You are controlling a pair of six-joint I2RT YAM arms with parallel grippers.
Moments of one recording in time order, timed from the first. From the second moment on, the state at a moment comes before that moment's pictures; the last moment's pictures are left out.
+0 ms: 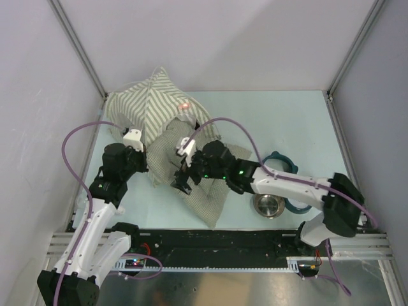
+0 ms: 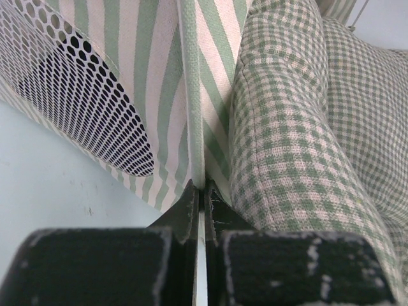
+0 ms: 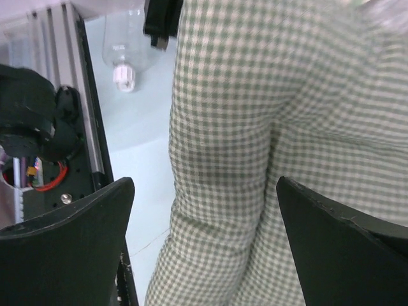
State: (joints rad) left arm -0.16 0.76 0.67 -0.35 0.09 0.01; right arm 1.06 1.49 1.14 0.05 -0.20 0.01
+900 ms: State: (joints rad) left arm -0.16 0.75 0.66 -0.32 0.09 0.00; right arm 0.92 2.00 1.52 0.15 0.04 0.34
